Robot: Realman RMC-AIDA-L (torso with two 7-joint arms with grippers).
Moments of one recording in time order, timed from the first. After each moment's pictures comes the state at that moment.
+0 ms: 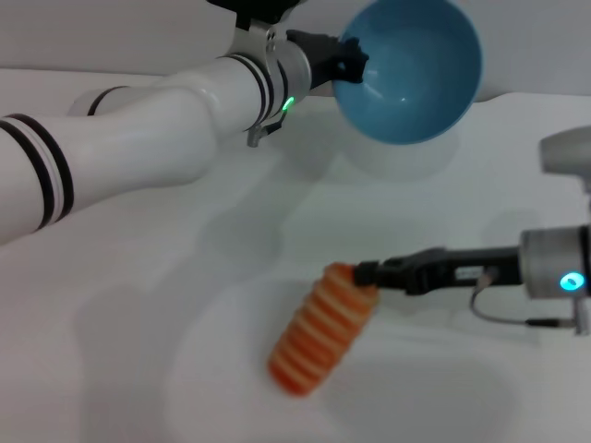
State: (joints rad) left arm -0.87 -2.07 2.07 0.60 2.00 -0.03 -2.78; right arm 0.65 2.07 -1.17 -0.42 -1.80 -1.28 1.87
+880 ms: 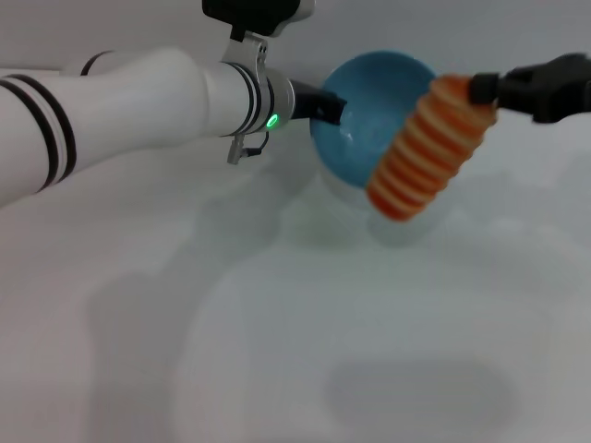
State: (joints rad) left arm -0.95 -2.06 1.99 0.49 2.00 0.23 -2.78; right arm 0.58 2.07 -0.86 -1.18 -2.01 -1.54 2.08
